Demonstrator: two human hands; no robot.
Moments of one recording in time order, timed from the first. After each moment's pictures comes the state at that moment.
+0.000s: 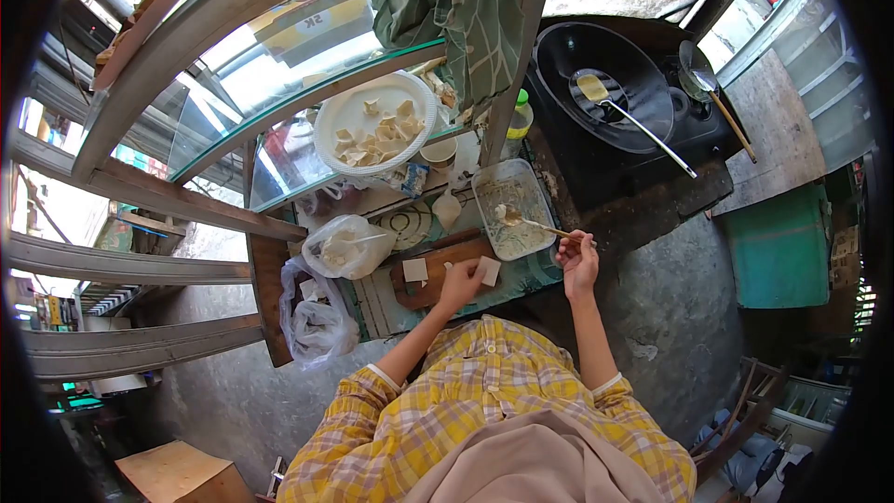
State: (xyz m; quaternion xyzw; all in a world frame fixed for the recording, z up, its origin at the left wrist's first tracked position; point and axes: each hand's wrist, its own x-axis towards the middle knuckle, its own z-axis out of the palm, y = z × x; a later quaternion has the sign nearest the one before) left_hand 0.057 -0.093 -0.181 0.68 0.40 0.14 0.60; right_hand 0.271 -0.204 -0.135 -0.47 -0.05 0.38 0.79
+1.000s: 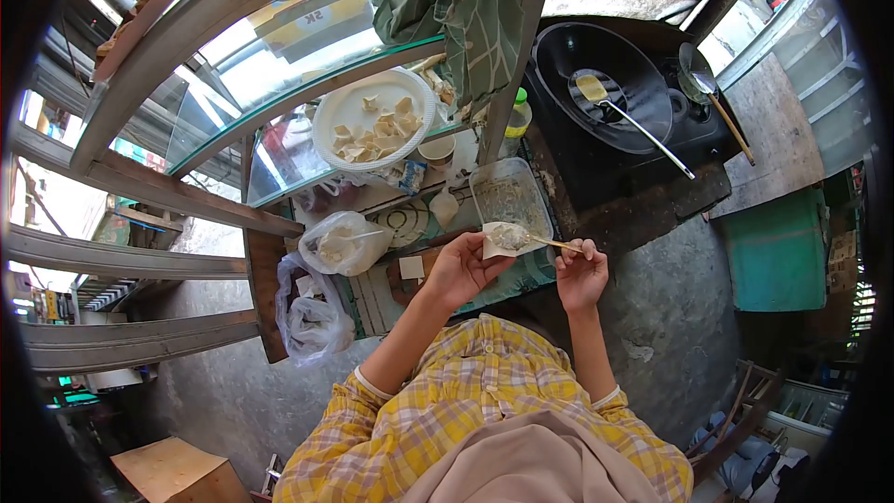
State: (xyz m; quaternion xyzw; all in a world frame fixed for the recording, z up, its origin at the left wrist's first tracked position) left_hand 0.073 -0.068 -0.031 0.04 0.24 0.16 0.96; right_hand 0.247 -0.207 -0.066 -0.21 -0.03 0.46 0.86
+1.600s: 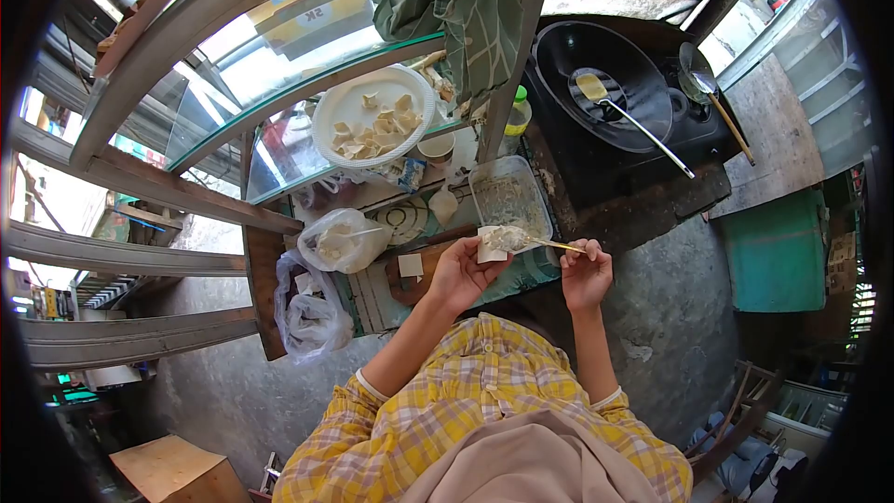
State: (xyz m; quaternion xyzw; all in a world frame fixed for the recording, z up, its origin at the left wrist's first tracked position) left_hand 0.073 -0.082 -0.040 0.03 0.28 0.21 0.94; right_hand 0.252 -0.212 -0.064 -0.25 -0.05 0.44 0.86
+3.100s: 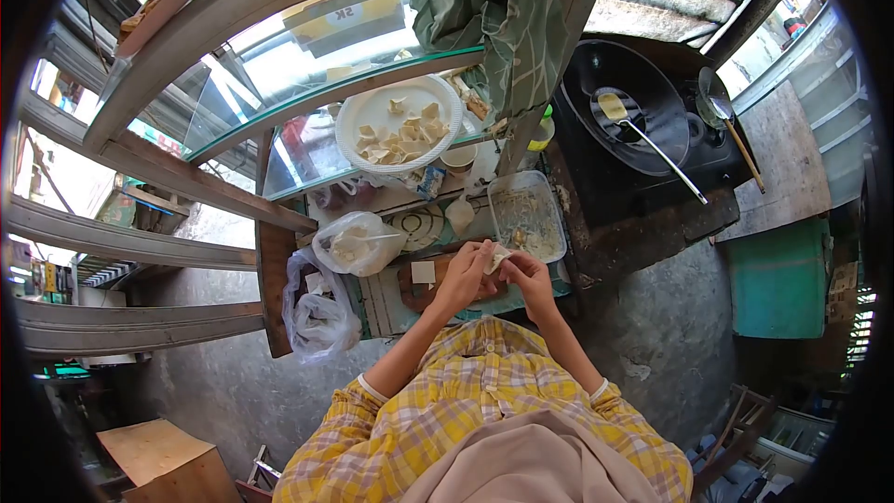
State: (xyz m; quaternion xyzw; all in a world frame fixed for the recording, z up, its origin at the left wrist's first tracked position) left_hand 0.058 -0.066 -0.052 0.50 0.37 0.17 0.77; right_hand 0.189 -0.156 -0.097 -0.51 -0.21 0.55 0.63
